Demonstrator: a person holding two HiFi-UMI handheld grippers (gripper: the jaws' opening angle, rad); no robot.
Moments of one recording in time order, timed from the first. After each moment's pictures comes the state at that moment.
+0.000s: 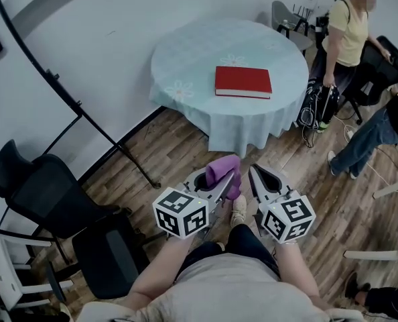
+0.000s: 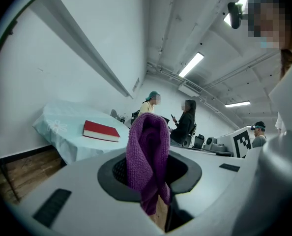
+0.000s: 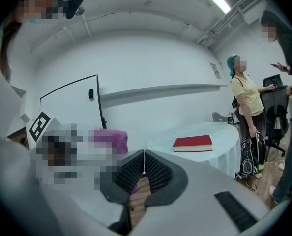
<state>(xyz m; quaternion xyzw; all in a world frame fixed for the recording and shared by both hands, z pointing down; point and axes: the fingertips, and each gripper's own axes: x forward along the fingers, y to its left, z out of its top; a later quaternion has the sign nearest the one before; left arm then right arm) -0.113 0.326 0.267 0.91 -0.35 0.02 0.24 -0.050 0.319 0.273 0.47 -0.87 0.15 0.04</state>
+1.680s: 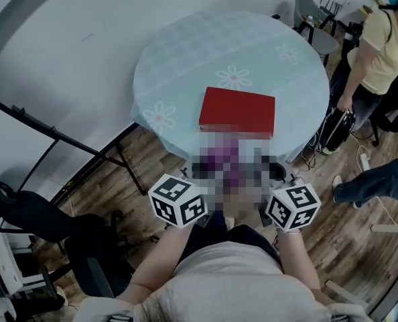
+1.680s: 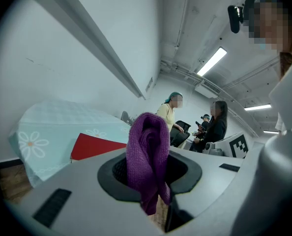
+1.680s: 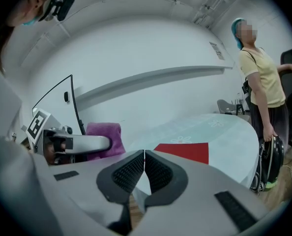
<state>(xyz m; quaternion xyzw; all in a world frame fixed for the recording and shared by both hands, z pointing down) -0.037 0.042 0.283 0.88 -0.41 0.02 0.26 0.038 0.031 0.309 0.43 -0.88 0.21 0.06</state>
